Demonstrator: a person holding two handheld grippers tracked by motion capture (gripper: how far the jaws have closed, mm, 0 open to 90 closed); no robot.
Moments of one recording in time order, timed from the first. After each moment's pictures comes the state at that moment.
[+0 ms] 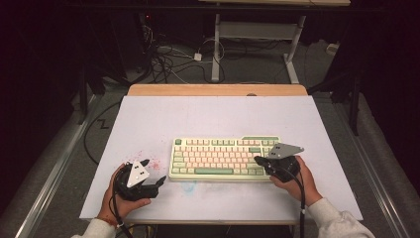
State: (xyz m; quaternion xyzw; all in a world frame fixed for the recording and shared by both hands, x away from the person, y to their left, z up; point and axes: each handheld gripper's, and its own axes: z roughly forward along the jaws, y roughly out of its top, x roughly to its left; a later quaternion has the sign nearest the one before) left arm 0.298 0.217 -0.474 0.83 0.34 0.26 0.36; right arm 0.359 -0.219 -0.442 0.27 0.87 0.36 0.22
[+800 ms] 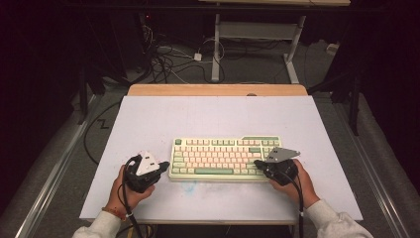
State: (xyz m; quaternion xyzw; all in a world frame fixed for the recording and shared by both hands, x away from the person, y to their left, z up) left arm 0.319 0.186 -0.445 0.86 0.30 0.21 0.35; right arm 0.358 -0.219 -0.459 0.28 0.87 0.35 0.21
